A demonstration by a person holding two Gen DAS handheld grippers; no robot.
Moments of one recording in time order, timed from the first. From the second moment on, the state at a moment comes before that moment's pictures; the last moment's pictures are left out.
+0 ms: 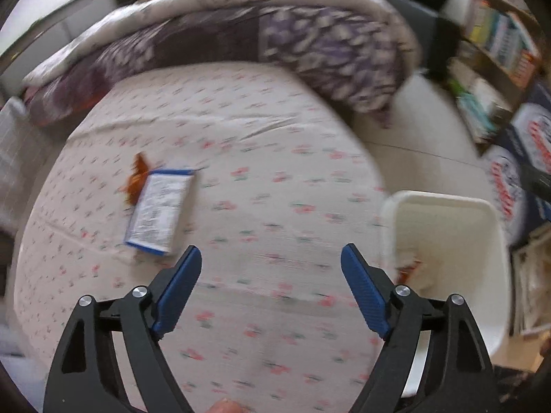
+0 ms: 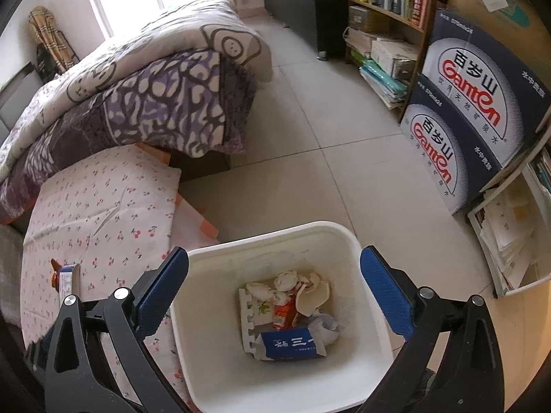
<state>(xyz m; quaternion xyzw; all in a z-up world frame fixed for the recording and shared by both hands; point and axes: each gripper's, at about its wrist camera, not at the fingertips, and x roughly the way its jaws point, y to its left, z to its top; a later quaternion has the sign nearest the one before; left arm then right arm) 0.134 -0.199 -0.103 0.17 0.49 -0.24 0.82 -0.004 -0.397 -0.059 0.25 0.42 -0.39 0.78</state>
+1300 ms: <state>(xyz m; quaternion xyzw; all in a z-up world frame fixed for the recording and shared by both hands) 0.233 -0.042 -0.140 0.14 0.54 -0.18 0.81 0.145 -0.259 -0.112 0.18 0.49 -0.30 0.80</state>
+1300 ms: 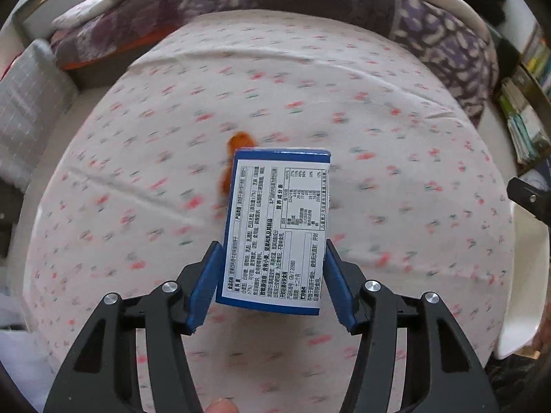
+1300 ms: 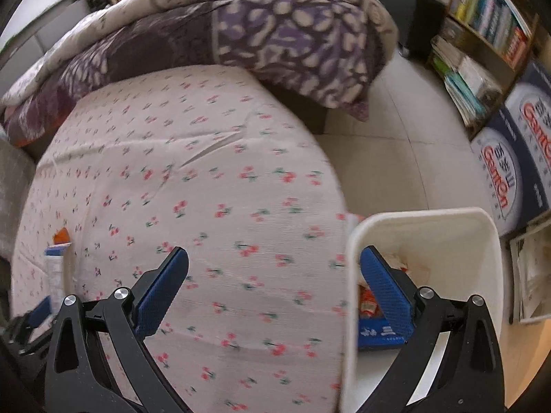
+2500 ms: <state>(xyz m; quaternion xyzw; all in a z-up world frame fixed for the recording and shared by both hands) 0.272 0.186 -0.097 -0.12 0.52 -0.02 0.85 0.279 -0.054 -0.139 0.04 0.45 -0.10 0.88</state>
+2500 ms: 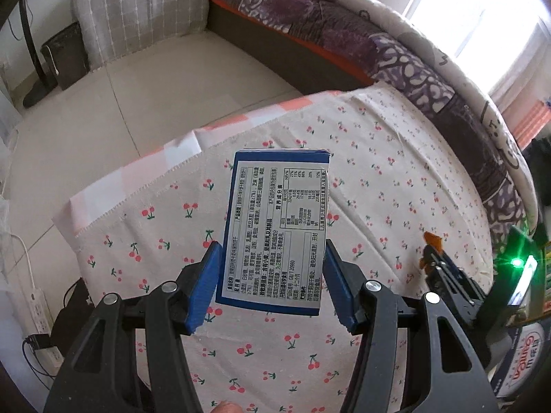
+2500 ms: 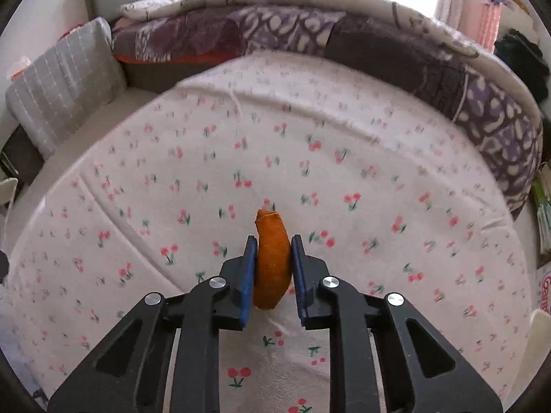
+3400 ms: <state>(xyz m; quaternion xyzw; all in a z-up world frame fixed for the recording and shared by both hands) 0.234 0.097 -0.064 -0.01 0.46 -0.05 0.89 0.192 -0.130 -0.076 0.06 0.43 -0.15 0.89</state>
